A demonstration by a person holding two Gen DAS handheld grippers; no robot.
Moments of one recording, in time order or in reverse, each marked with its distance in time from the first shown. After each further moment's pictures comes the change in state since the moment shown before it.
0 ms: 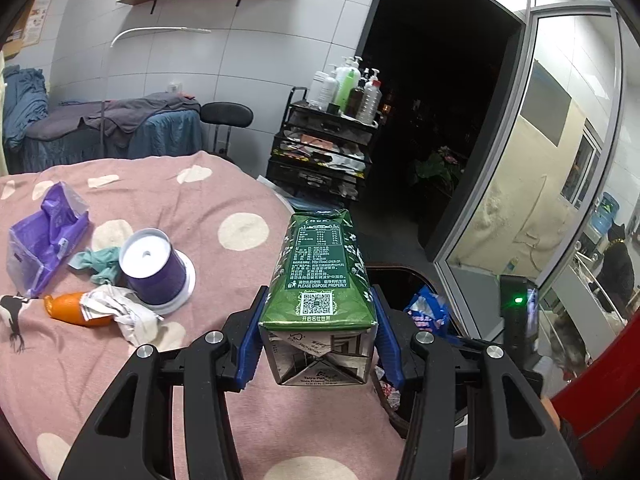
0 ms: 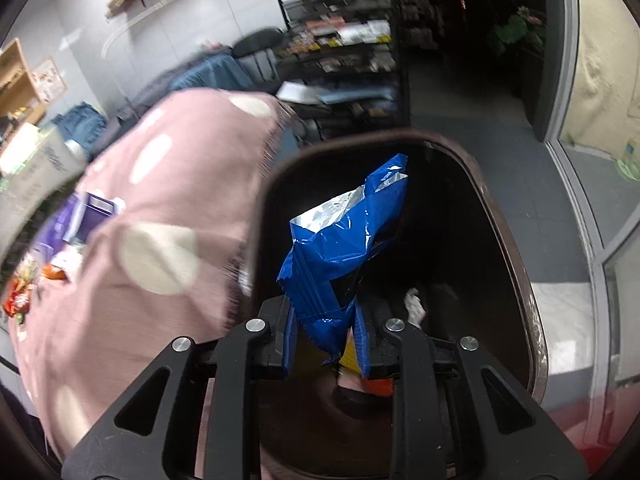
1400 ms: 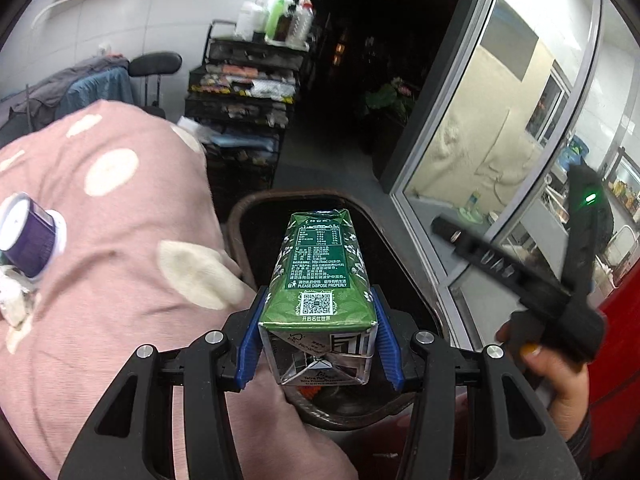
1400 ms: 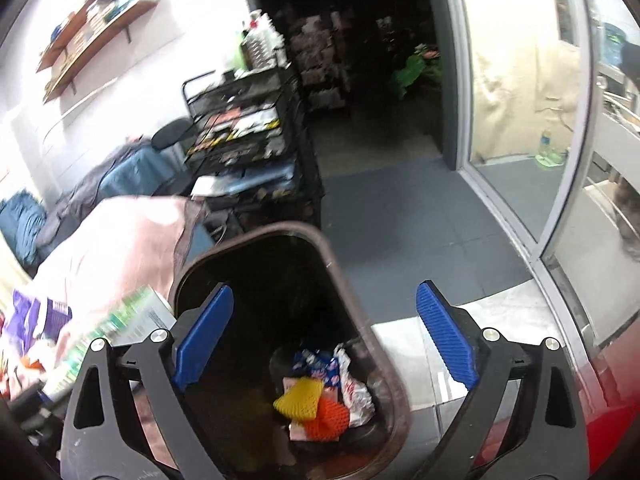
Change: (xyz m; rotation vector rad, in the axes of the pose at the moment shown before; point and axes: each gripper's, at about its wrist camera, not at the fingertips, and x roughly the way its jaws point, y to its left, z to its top) left arm 0.082 -0.081 -0.032 0.091 0.252 -0.155; right arm -0.080 -0.064 0.013 0.213 -0.306 -0.231
